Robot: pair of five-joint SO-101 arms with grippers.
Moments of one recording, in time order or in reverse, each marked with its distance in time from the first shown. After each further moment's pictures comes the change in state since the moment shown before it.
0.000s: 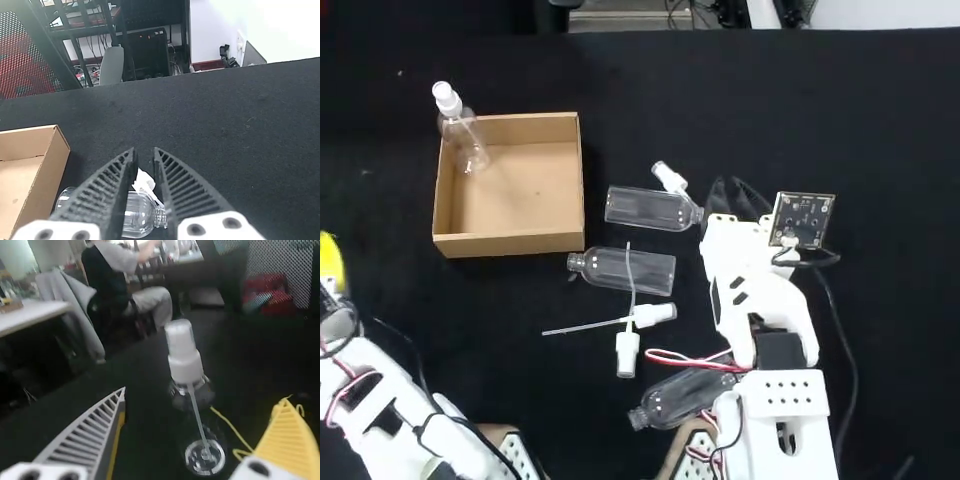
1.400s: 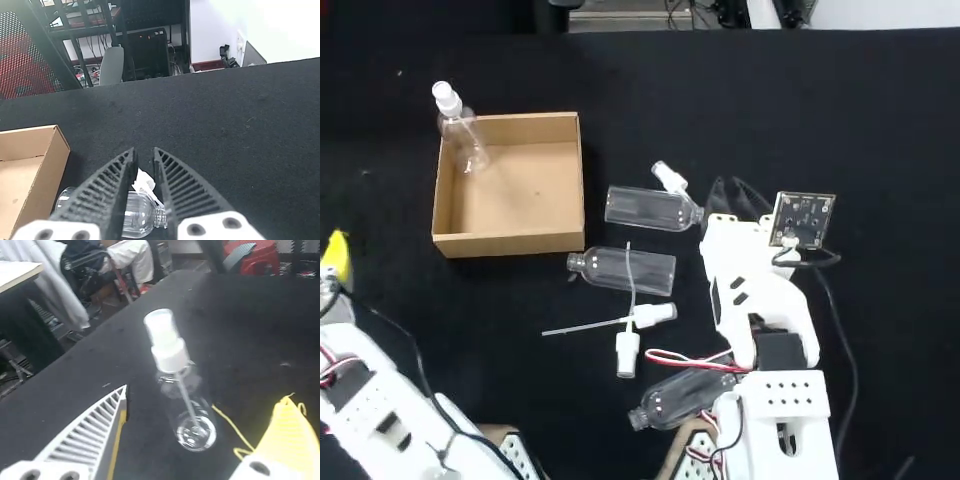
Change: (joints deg) left arm 1.4 -14.8 -11.0 34.5 -2.9; right arm 0.0 0.0 0.0 0.0 0.0
